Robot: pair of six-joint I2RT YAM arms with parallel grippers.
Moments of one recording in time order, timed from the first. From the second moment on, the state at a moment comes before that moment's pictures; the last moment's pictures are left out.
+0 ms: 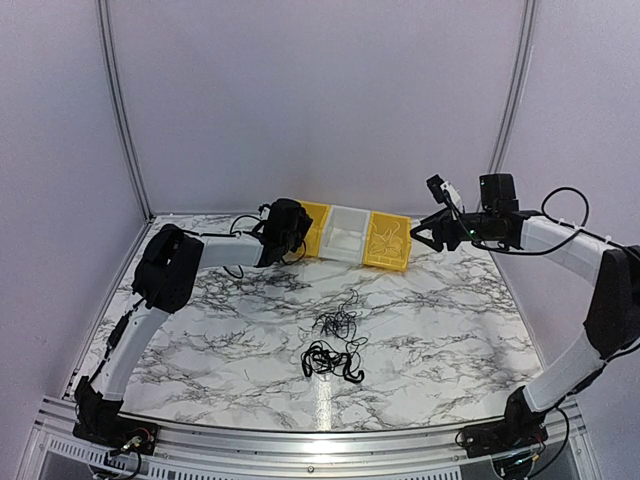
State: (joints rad) left arm -0.63 2.59 2.01 0.25 -0.34 -1.35; right arm 0.15 1.50 1.13 -0.25 -0.70 -0.30
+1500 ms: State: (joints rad) left arm -0.86 2.52 2.34 0.35 -0.04 -0.77; right arm 0.03 1.50 1.13 -0.20 -0.43 -0.22
